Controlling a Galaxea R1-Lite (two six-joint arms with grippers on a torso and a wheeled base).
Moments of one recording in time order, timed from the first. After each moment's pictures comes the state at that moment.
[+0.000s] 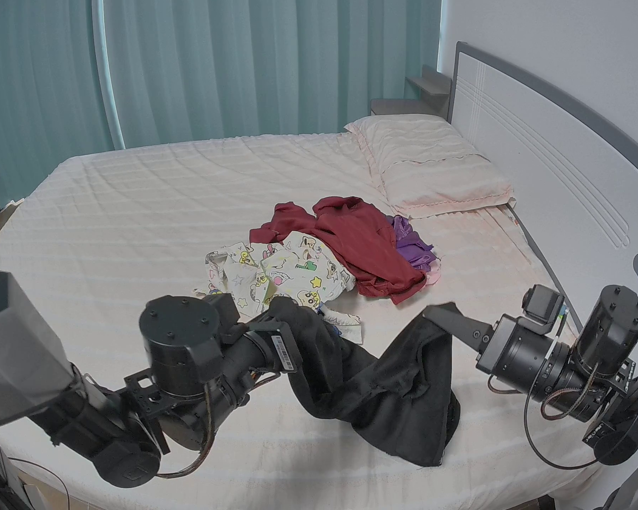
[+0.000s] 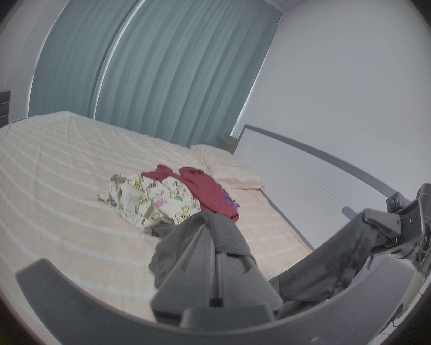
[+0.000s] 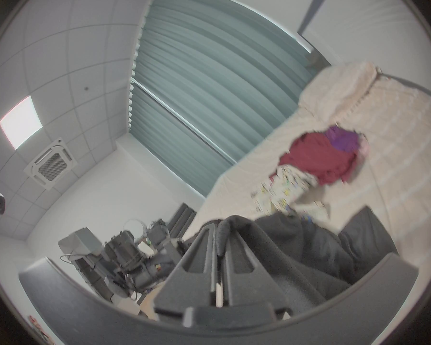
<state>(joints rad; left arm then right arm) -0.75 1.90 -0.51 -1.22 0.38 -0.43 0.64 1.73 -0.26 -1.49 0.15 0.77</state>
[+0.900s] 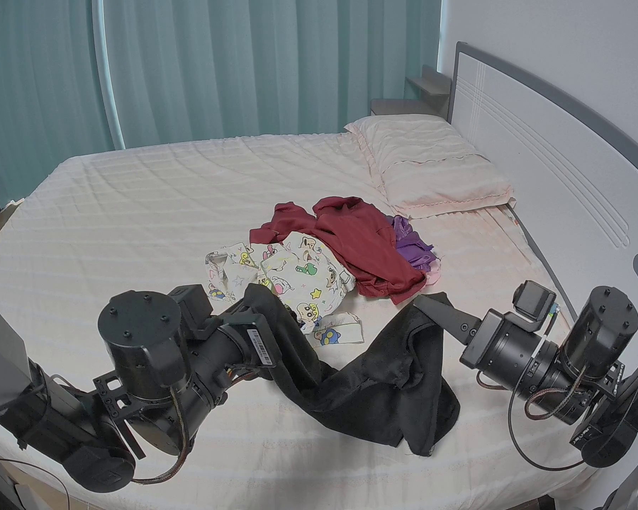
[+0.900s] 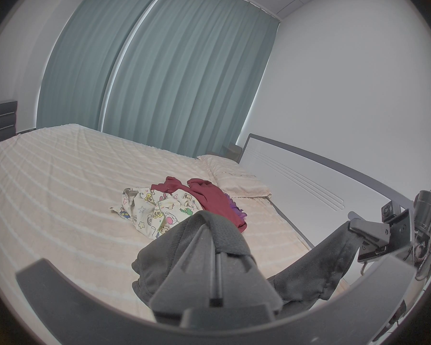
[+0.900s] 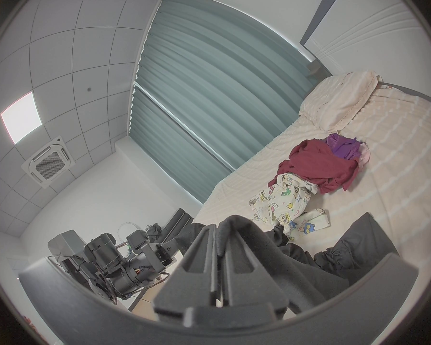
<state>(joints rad) -0.75 1.79 -0.46 -1.22 0.45 -0.37 0.68 1.79 -0.30 -1.55 0.06 0.74</state>
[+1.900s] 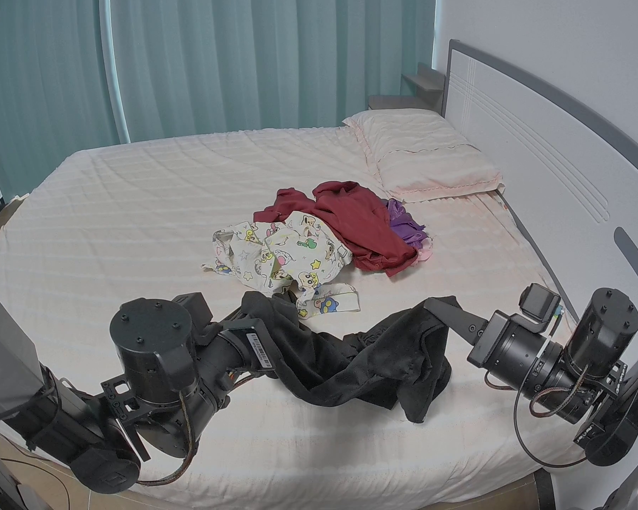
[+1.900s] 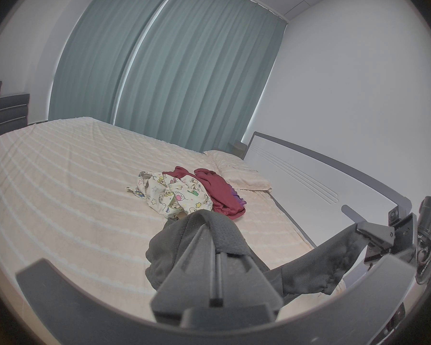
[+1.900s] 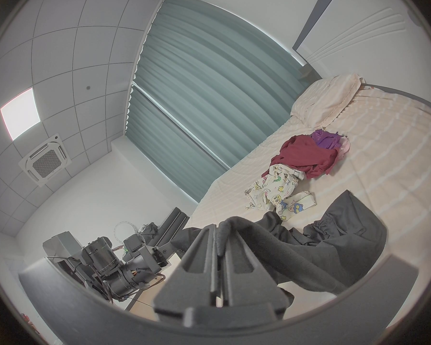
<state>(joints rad) -0.75 1.82 -0.45 -1.22 0.48 -0.43 0.65 1.79 -0.27 -1.55 0.06 0.74</state>
